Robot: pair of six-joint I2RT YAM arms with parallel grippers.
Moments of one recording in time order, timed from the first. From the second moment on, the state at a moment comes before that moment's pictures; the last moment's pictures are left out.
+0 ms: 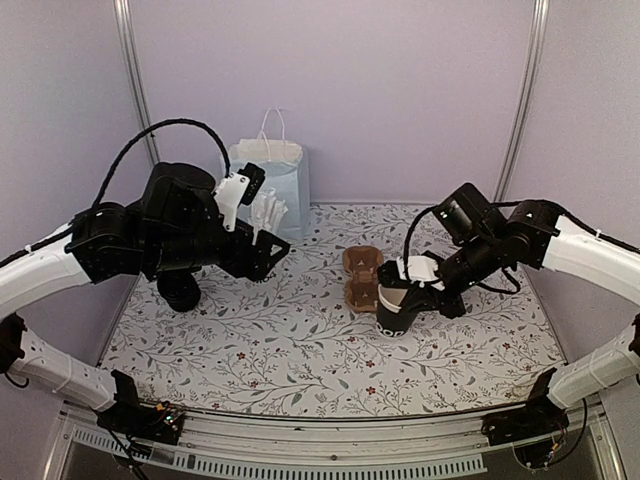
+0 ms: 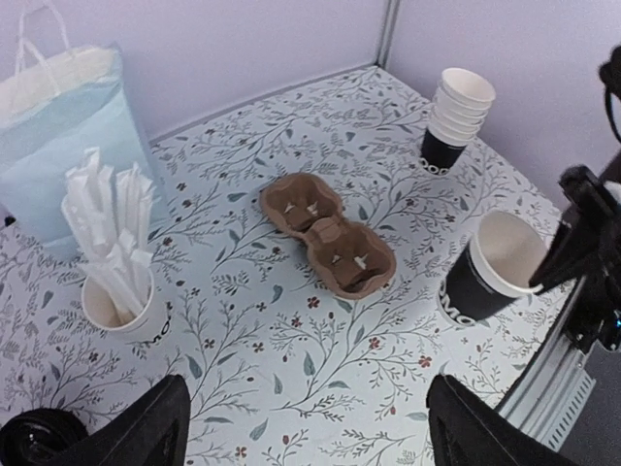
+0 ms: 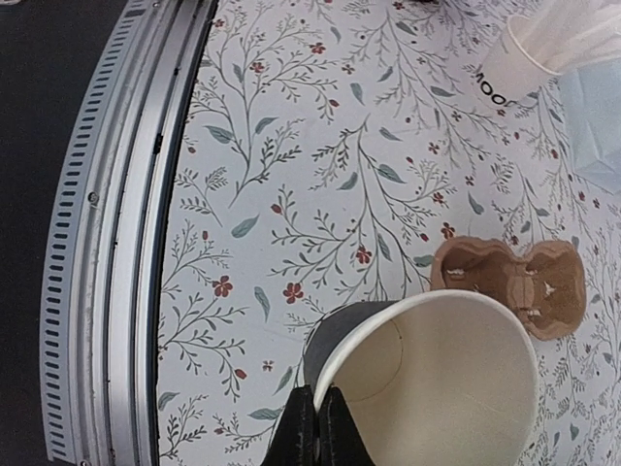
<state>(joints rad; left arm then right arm) -1.09 1.21 1.27 -0.59 -0.32 -0.28 0.81 1.29 1.21 -0.92 -0.37 -0.74</state>
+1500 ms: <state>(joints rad) -0.24 1.12 0.96 -0.80 -0.33 -0.41 0.73 1.38 1.16 -0.59 -0.44 -0.67</state>
